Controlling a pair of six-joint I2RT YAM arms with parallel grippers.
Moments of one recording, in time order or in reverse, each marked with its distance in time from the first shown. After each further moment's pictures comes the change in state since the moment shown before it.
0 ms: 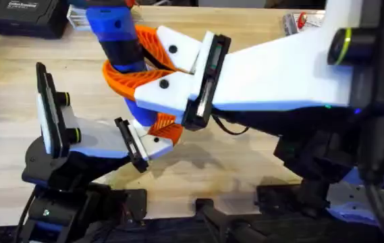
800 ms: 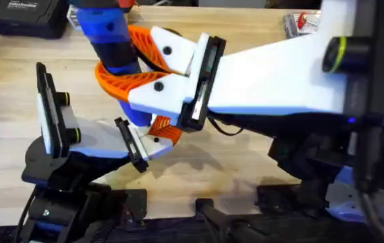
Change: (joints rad) left arm 0.000 0.000 0.000 0.000 0.000 0.000; right arm 0.017 0.032 -0.002 0.071 0.000 0.000
